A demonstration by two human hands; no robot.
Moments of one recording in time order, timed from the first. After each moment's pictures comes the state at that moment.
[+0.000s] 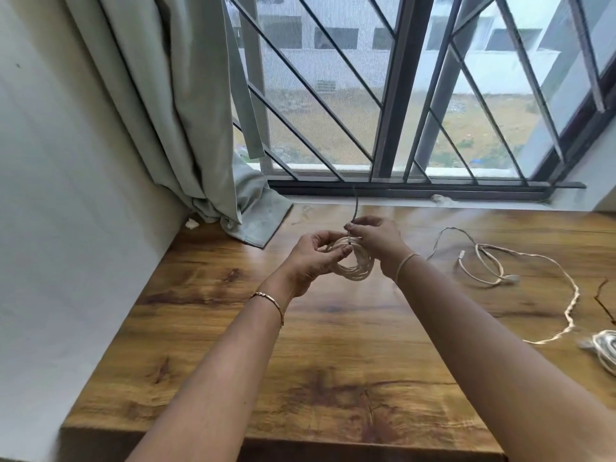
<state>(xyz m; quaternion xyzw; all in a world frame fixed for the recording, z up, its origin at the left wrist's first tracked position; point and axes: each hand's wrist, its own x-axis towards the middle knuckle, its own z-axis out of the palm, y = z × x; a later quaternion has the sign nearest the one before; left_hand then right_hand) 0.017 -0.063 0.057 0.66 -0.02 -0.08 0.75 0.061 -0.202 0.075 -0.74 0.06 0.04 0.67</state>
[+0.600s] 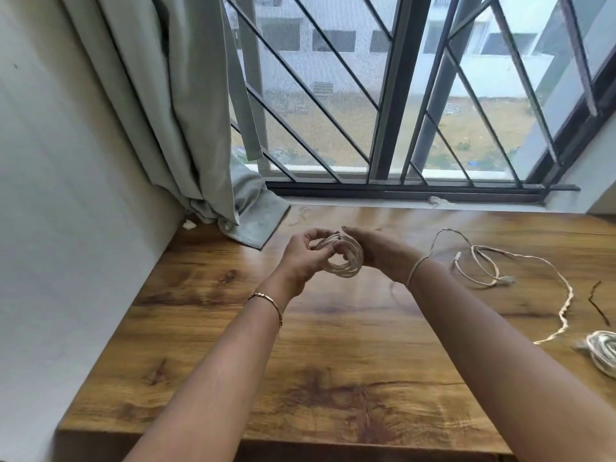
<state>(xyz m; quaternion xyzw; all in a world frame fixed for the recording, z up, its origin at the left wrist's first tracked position) 0.023 -0.061 0.052 0.68 0.02 -0.02 0.74 0.067 -0.219 0.065 -0.71 0.01 0.21 0.67</state>
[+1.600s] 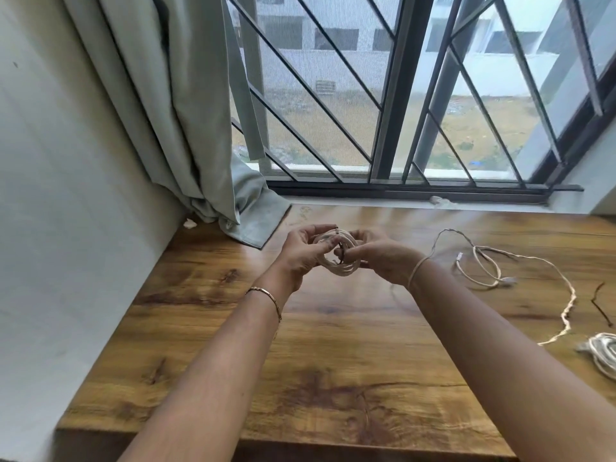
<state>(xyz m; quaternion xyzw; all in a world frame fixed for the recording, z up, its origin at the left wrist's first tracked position) 0.029 -0.057 0.058 0.65 0.02 -0.05 0.76 0.059 -0.219 0.070 -0.72 -0.13 0.27 0.62</state>
